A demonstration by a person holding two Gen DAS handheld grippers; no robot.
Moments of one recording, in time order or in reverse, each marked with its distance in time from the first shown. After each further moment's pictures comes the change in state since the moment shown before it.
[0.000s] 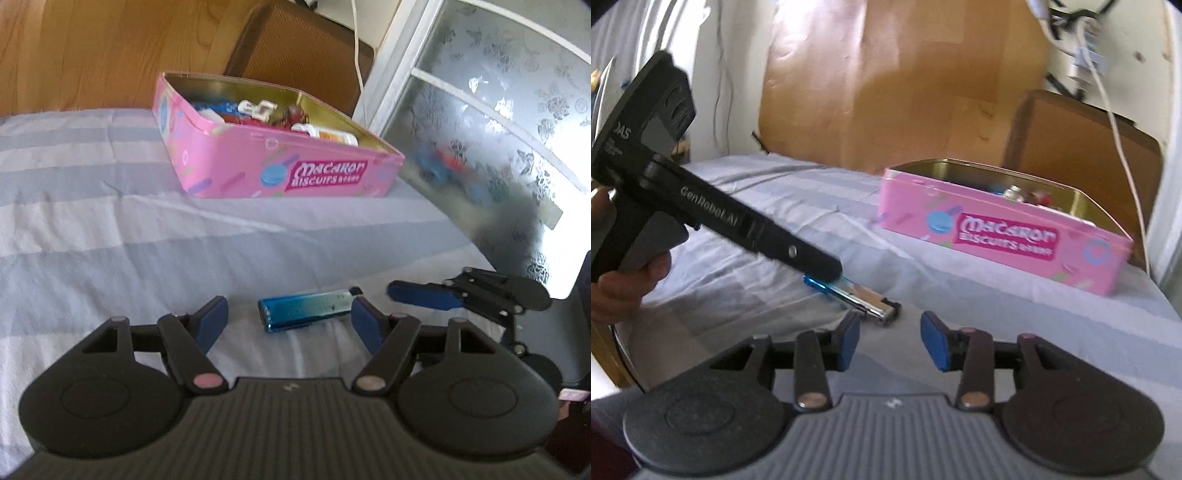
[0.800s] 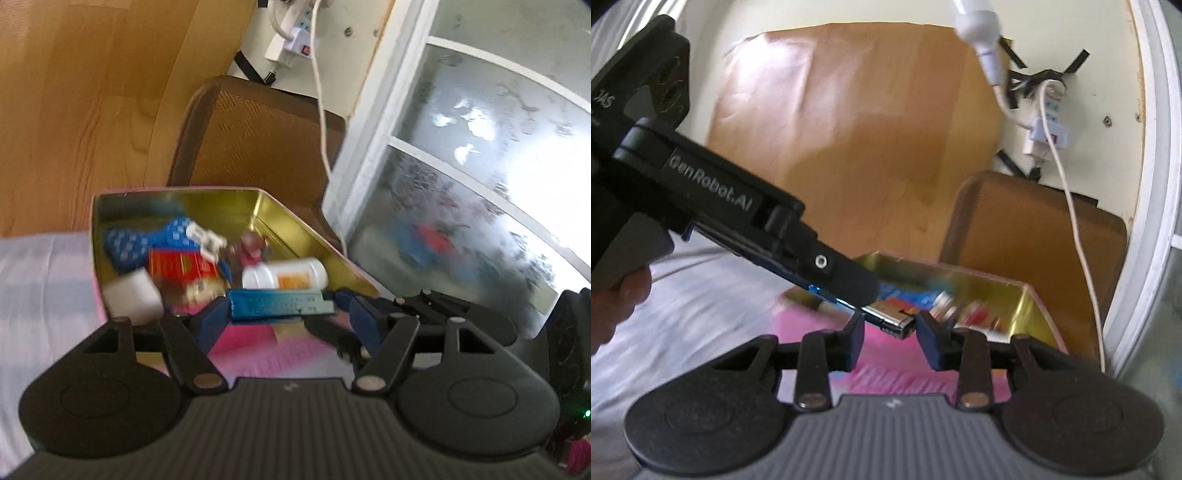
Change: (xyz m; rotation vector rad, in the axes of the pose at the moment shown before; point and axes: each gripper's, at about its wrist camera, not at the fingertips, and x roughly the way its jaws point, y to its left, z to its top) left arm 0.055 -0.042 0.156 0.079 -0.125 -0.057; right arm 0.049 -0.097 0.095 0.037 -0.226 -0.181
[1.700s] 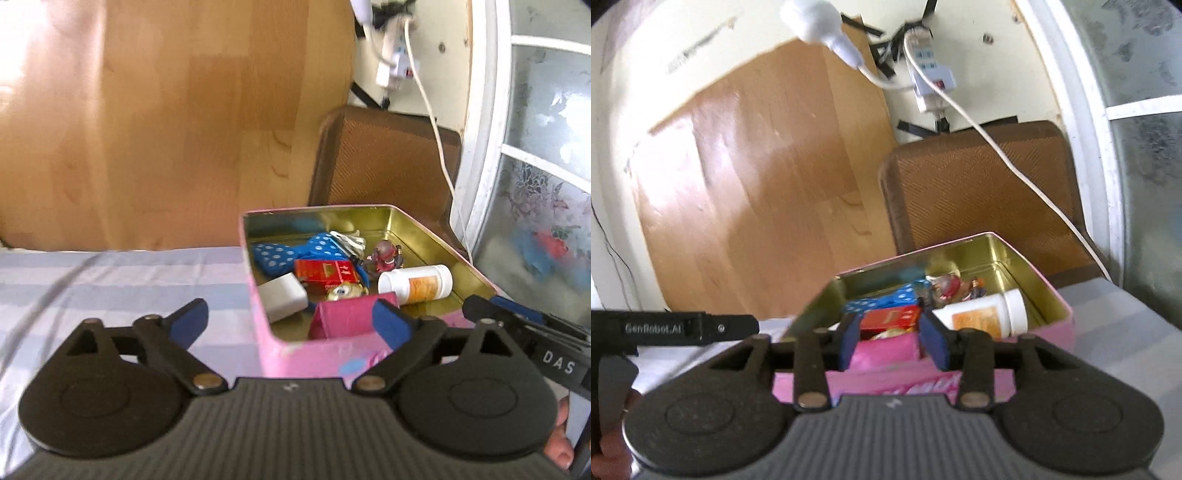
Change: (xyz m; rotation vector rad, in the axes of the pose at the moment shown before) left arm -0.071 -0.008 -0.038 0.025 -0.099 0.497; right arm -0.035 -0.028 -0.013 0.510 0.002 -0.011
